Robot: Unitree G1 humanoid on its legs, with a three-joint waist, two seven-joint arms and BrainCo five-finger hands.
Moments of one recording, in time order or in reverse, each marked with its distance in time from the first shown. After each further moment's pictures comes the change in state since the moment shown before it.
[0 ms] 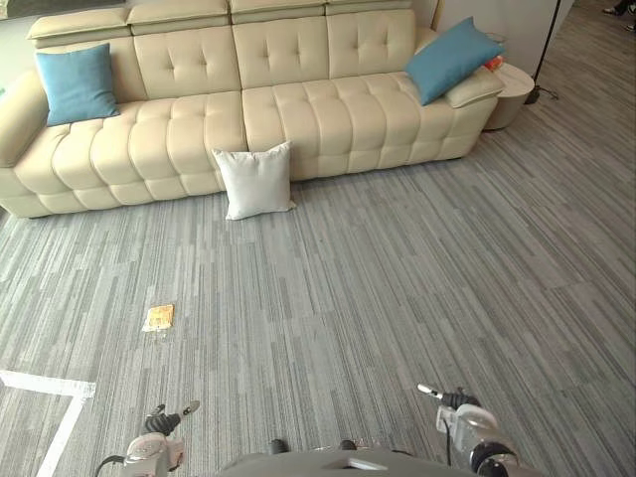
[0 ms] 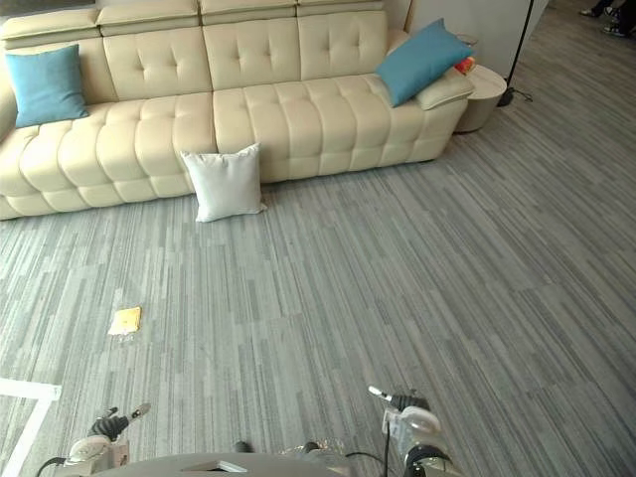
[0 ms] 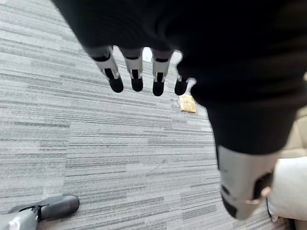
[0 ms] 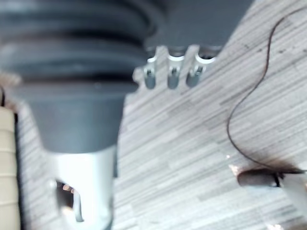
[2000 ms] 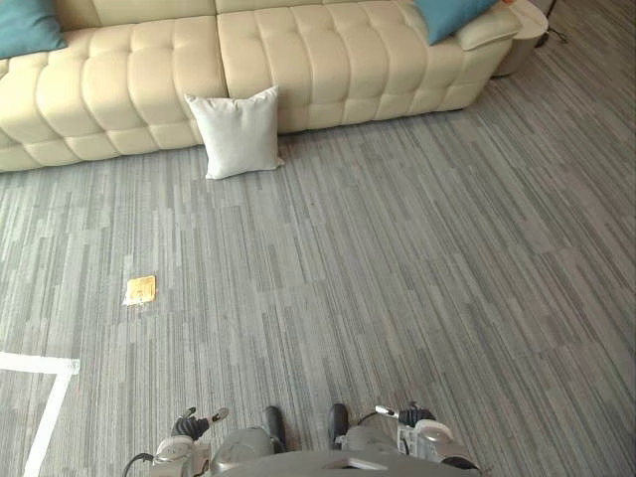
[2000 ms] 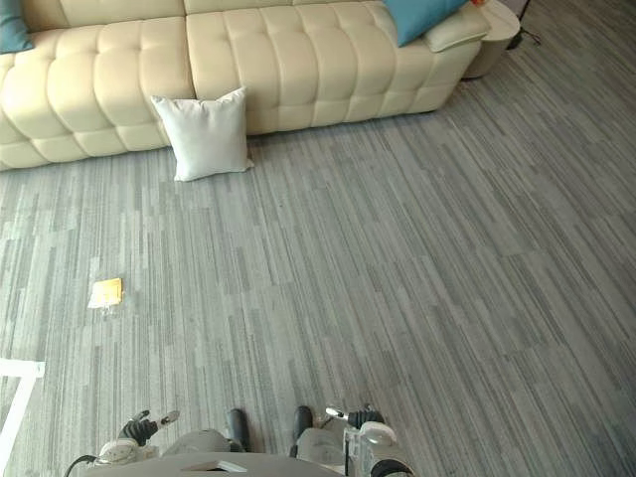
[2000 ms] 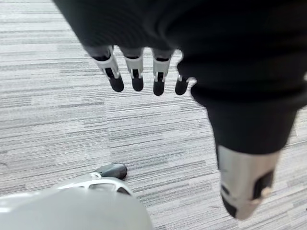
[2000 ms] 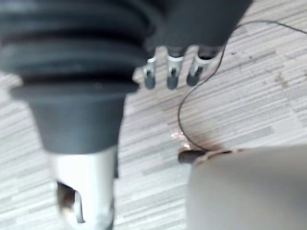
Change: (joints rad) left arm 0.010 -0.055 -0.120 0.014 0.026 0.001 0.000; right arm 0.058 0.110 0.105 -0.039 -0.089 0.007 0.009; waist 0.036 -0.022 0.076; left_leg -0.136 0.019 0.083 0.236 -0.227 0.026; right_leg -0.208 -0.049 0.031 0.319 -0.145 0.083
